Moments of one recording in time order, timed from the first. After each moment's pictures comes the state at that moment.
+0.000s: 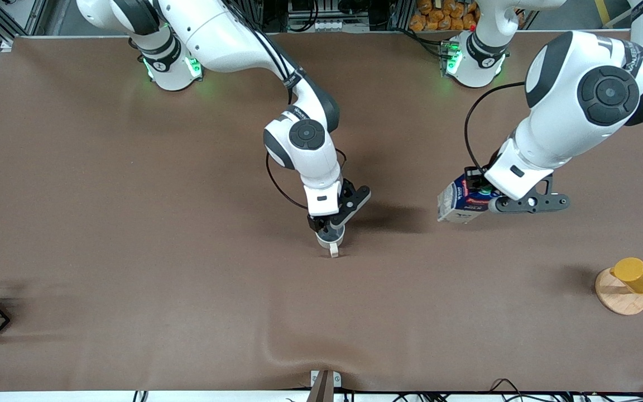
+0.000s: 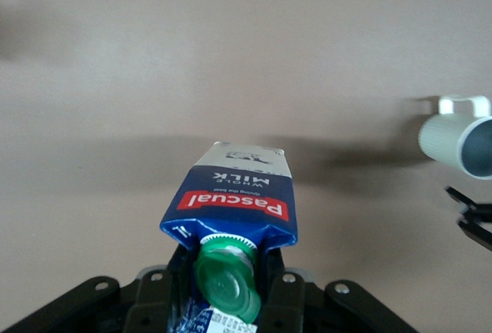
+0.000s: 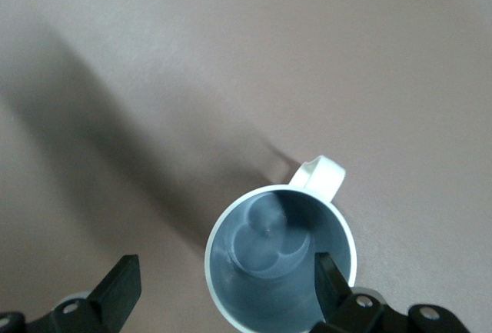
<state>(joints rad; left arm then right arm) -0.17 0.19 -0.15 -1.61 -0.02 1.75 -0.35 0.82 0.80 -0.07 -1.34 0.05 2.41 -0.03</state>
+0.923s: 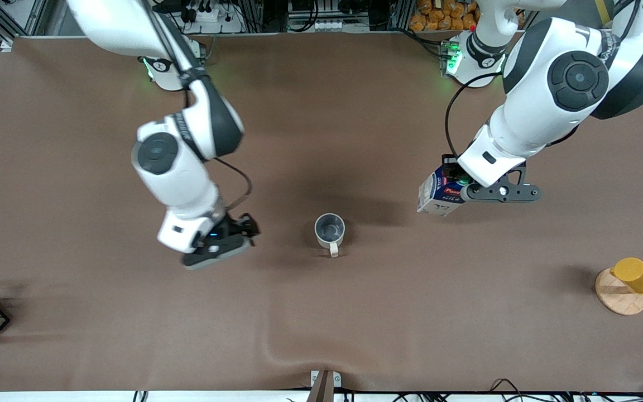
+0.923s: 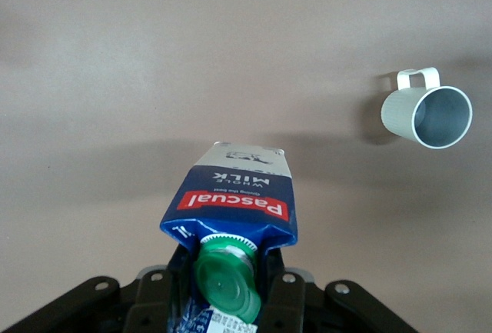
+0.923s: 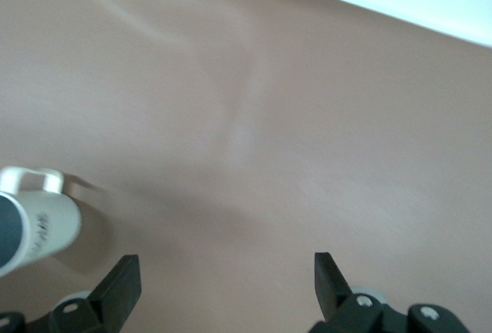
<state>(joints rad) -0.19 0.19 -0.21 -1.60 -0.03 1.74 -0.36 0.48 0.45 -0.10 -1.56 0.05 2.22 0.04</state>
